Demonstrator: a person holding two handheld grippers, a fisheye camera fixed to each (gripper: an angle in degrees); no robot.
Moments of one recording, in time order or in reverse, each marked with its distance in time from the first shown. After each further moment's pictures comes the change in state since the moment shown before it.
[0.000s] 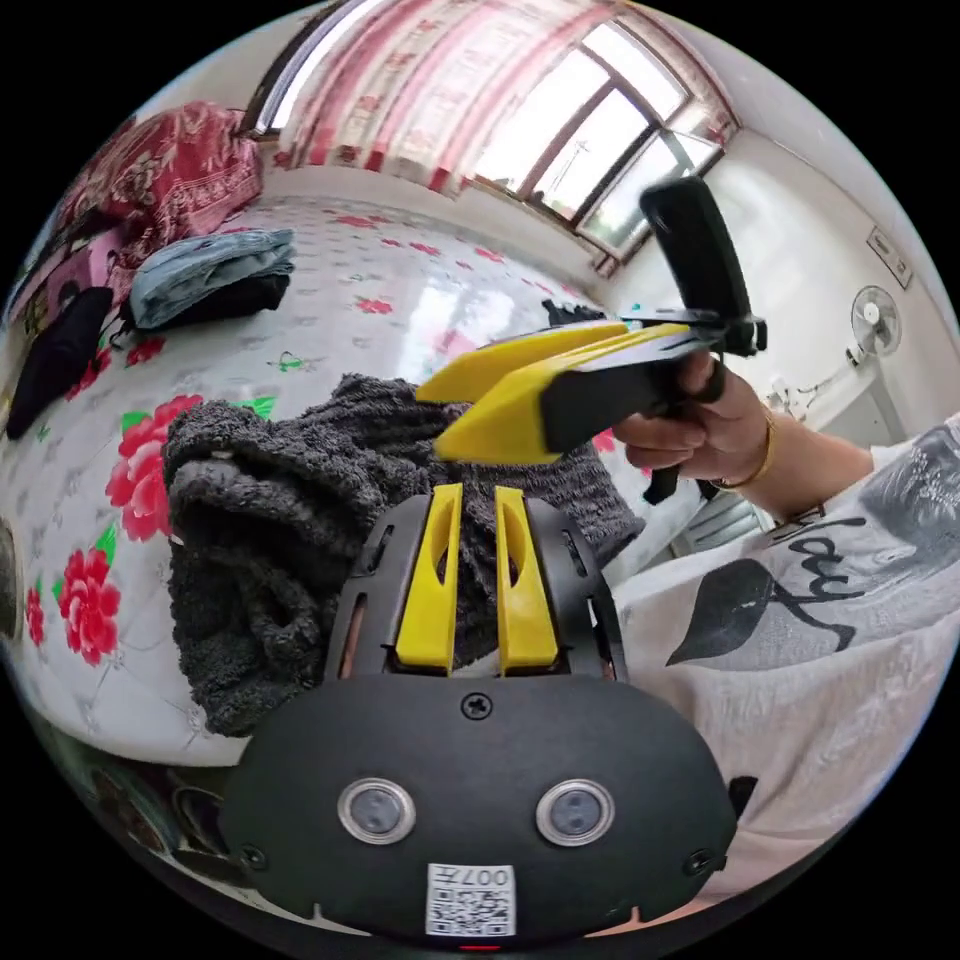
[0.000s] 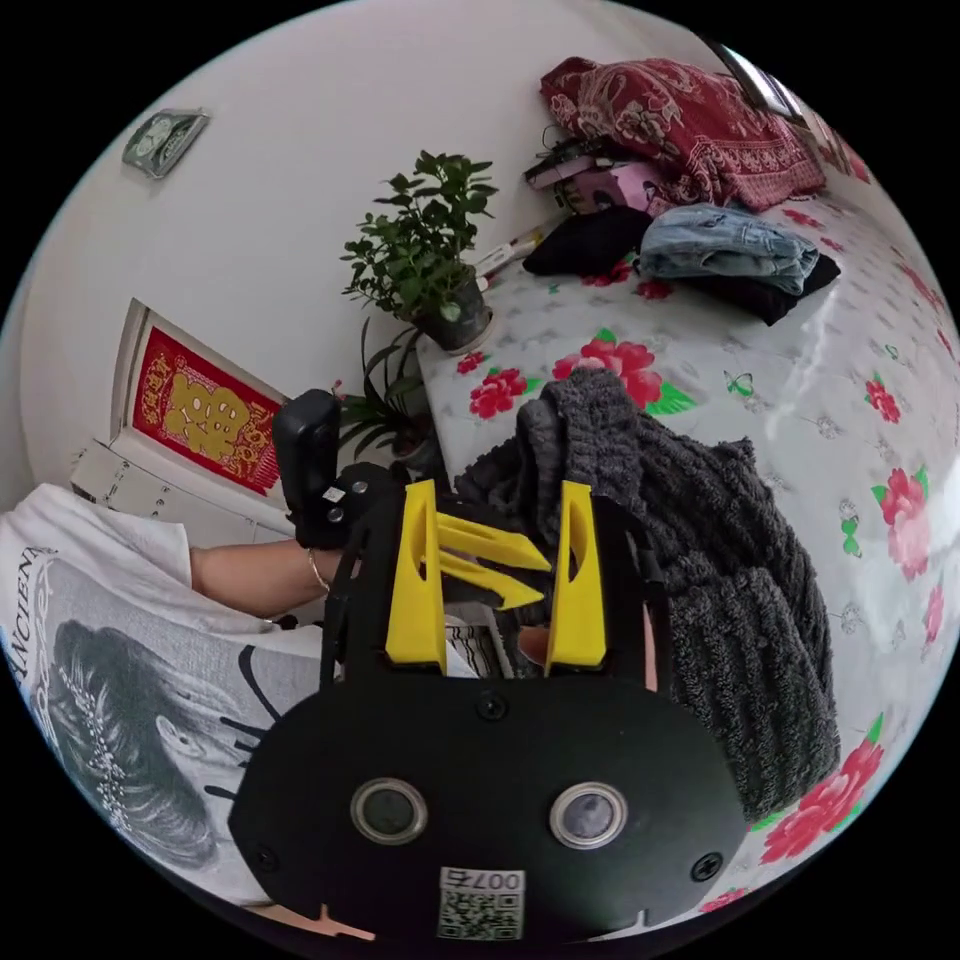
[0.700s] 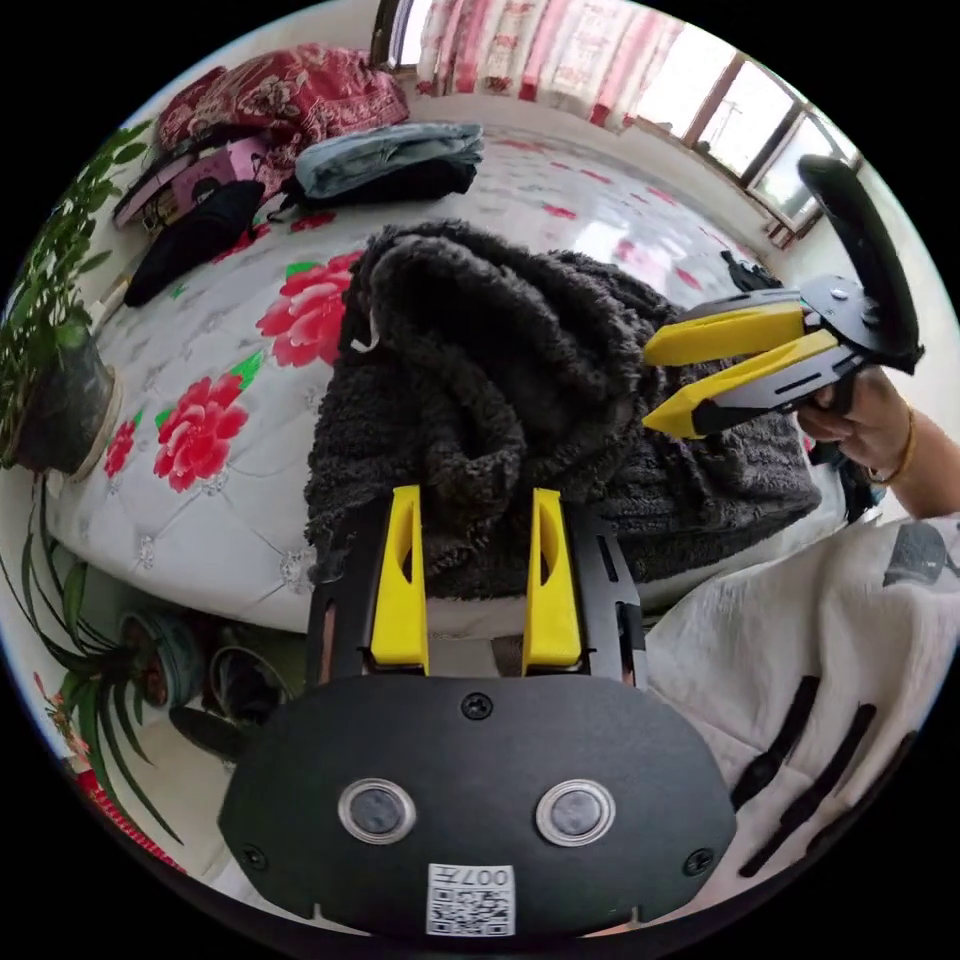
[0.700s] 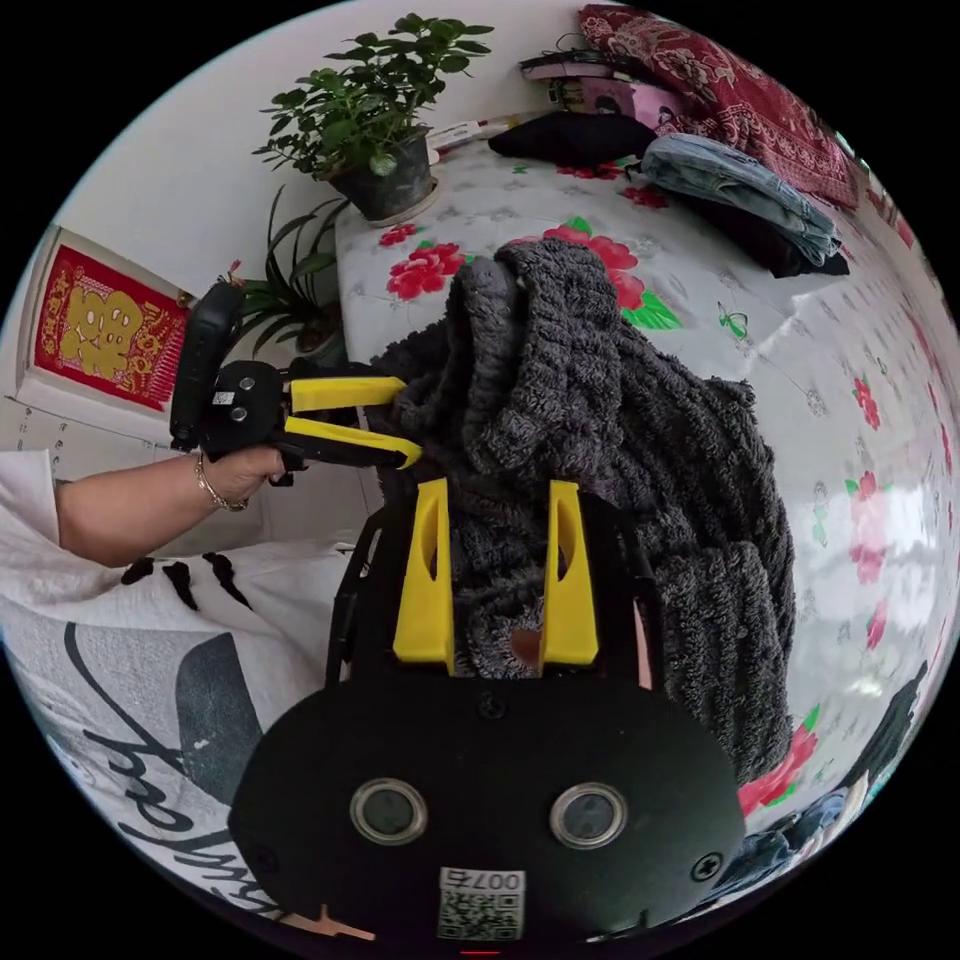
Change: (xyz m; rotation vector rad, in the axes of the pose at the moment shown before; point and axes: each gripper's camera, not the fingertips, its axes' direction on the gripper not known) left arm -0.096 0.031 0.011 -0.137 -0.368 -0.344; right arm 0.004 0.015 0.113 -0.227 0.265 -0.022
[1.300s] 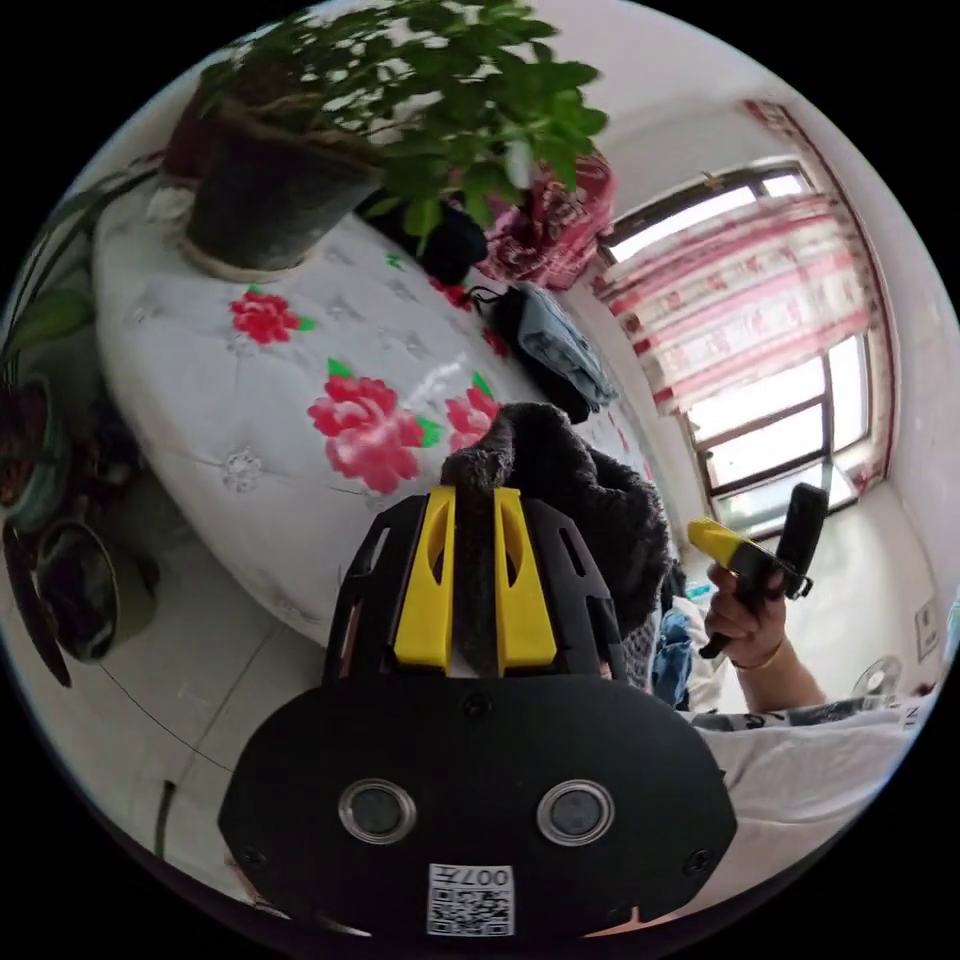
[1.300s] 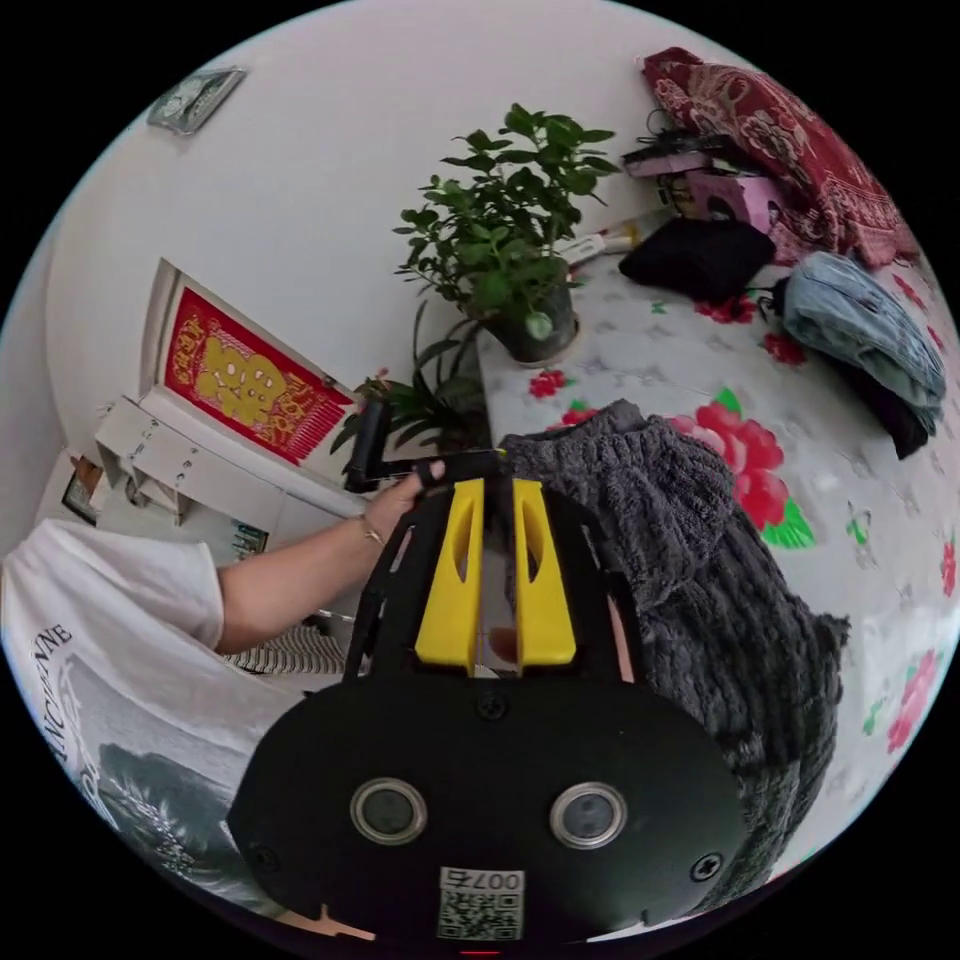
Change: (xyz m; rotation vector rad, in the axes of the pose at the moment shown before) left arm -0.245 -0.002 -0.101 0.394 0.396 -0.640; right arm -0.075 -0.126 -0.100 0.203 -0.400 -0.177
